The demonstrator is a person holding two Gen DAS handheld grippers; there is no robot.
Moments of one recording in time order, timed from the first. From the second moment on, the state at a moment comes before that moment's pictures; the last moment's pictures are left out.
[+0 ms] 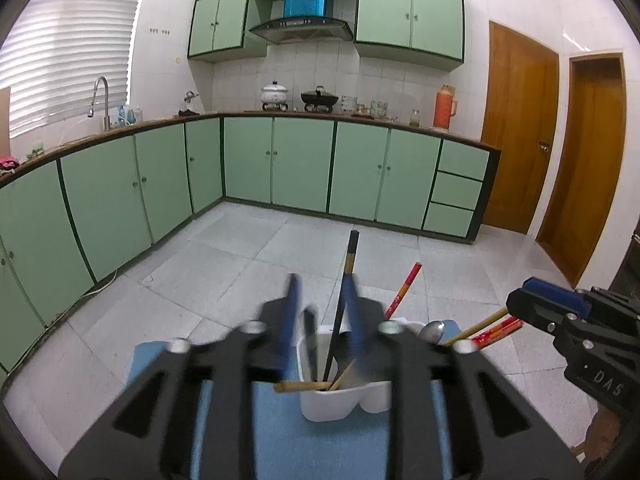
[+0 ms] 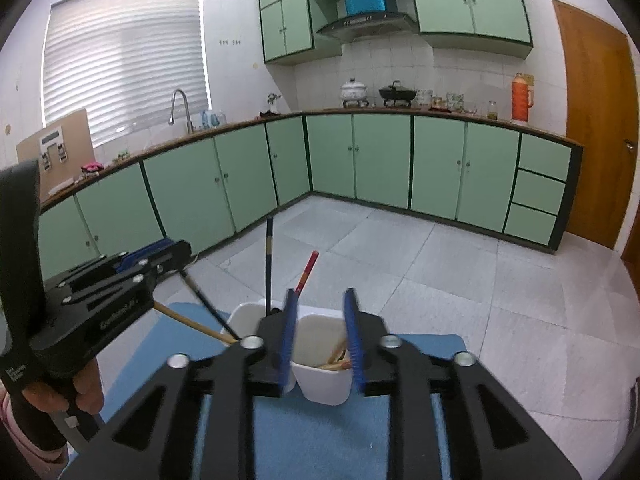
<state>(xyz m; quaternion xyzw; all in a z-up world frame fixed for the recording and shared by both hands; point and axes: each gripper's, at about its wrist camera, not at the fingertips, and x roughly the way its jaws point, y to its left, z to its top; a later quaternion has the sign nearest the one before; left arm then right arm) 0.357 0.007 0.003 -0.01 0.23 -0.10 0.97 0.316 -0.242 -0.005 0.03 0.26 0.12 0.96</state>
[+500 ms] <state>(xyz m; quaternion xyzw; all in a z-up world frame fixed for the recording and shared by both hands) 0.277 0.023 0.009 -0.02 0.20 -0.10 0.97 0.238 -0.255 0.012 0.04 0.21 0.11 0.97</state>
